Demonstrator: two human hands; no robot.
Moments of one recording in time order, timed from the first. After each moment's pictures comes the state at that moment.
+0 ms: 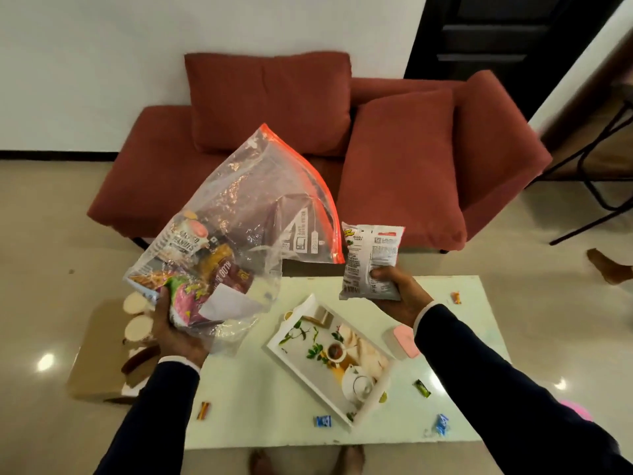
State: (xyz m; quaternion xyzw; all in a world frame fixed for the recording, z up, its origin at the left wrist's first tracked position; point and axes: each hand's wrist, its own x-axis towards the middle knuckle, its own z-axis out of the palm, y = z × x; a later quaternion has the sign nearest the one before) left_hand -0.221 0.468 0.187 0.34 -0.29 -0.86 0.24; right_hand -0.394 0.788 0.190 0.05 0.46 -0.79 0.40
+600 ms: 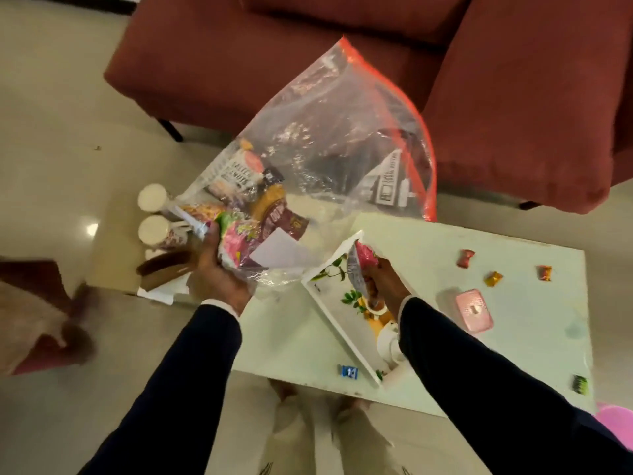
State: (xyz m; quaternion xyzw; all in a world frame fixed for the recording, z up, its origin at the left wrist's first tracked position) left_hand -0.233 0.449 0.042 0.43 -0.20 -0.85 0.20; right_hand -0.368 0.685 -0.039 0.11 0.74 -0.50 0.44
